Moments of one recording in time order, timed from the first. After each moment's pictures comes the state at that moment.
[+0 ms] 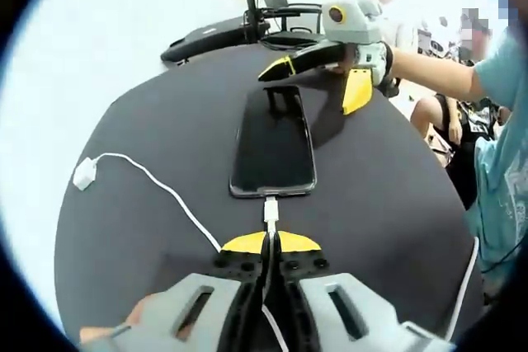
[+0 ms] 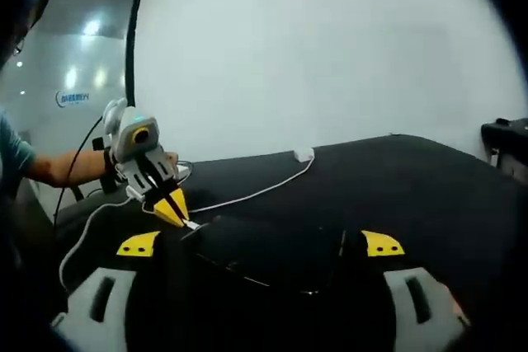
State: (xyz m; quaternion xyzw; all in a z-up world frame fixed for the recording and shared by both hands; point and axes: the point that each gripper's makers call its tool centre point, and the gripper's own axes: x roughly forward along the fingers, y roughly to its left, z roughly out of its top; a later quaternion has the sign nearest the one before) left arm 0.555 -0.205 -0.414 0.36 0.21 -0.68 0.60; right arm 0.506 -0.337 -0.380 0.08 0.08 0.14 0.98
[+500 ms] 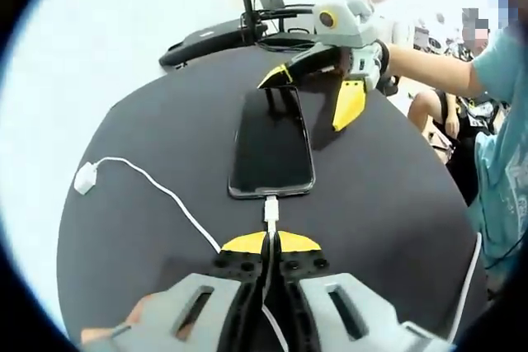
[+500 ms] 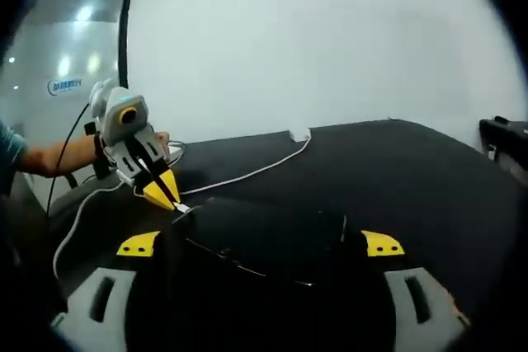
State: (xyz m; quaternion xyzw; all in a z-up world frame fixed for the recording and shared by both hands) left arm 0.557 -0.206 -0.415 0.37 0.20 -0.68 0.60; right arm 0.508 -0.339 -0.399 0.07 0.14 0.13 0.98
